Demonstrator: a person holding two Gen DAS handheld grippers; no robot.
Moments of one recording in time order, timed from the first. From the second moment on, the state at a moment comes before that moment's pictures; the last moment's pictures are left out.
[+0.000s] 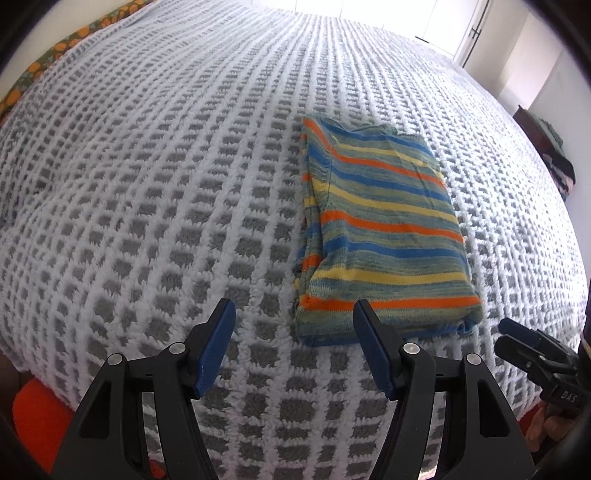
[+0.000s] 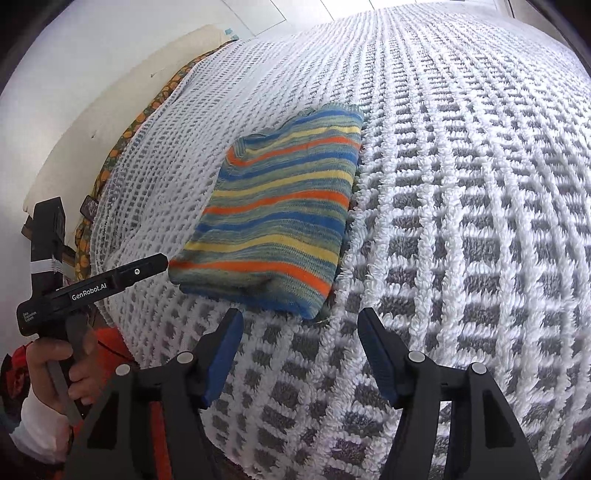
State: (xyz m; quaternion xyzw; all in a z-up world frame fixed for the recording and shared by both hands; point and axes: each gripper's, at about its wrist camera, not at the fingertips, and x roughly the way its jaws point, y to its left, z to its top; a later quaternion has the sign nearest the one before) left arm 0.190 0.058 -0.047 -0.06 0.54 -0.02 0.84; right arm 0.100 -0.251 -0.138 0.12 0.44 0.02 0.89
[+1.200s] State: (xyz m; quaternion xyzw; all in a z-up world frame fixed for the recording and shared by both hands) left arm 0.353 0.024 -0.123 -0.15 0.61 -0.15 0.76; right arm 0.283 -0.324 -0.171 0.27 0.50 0.09 0.82
